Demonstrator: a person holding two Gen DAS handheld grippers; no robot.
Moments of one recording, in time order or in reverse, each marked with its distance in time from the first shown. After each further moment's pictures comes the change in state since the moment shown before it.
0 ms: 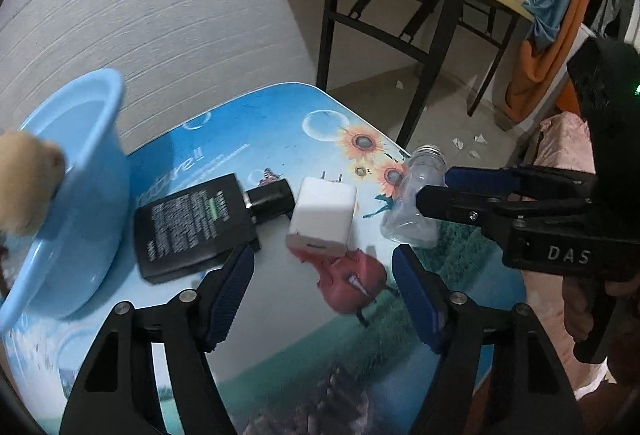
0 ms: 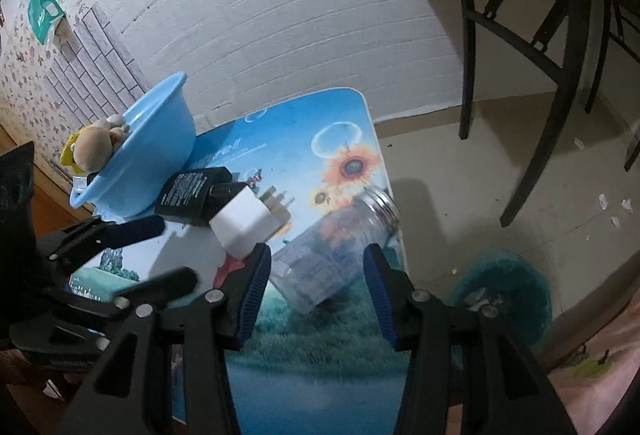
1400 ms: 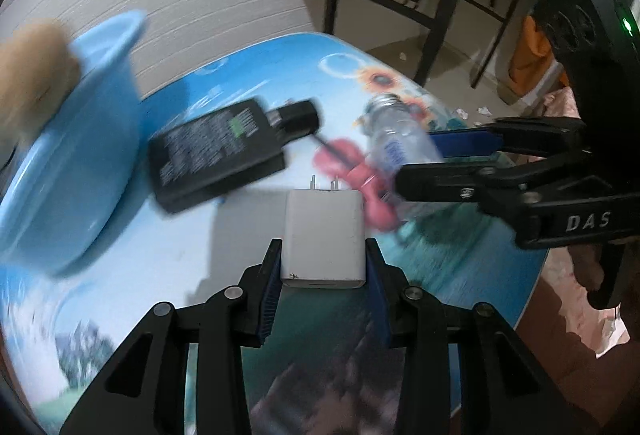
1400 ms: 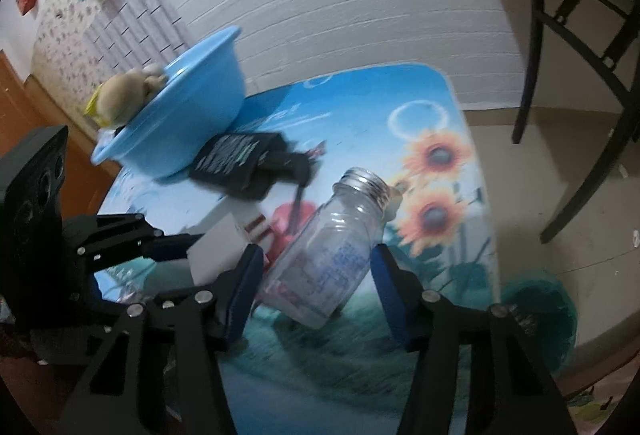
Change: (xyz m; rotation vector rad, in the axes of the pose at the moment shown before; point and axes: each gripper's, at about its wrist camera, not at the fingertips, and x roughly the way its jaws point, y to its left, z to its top) left arm -0.004 0.025 -0.043 -0.020 0.090 0.013; right arm 0.032 0.032 -0.005 -0.139 0.101 0.153
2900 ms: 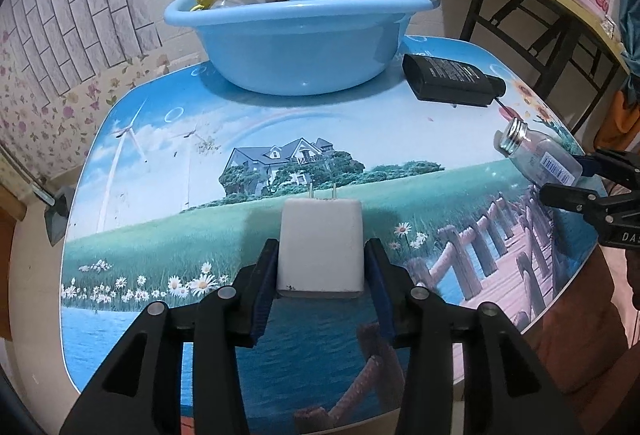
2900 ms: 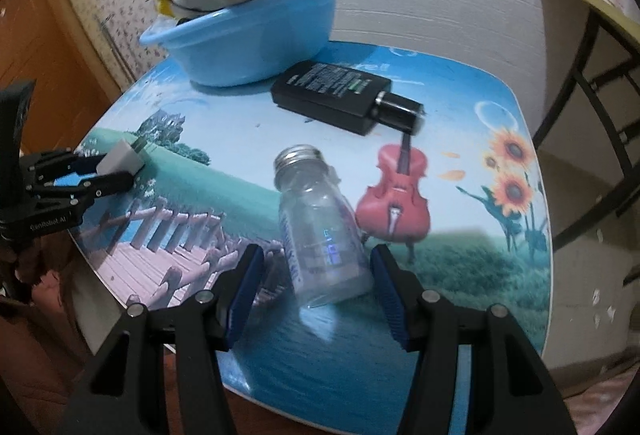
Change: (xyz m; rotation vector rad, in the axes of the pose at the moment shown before) left arm -0.069 0.101 -0.122 -0.314 -0.060 0.256; right arm 0.014 0.085 -0.040 -0.295 0.087 -0.122
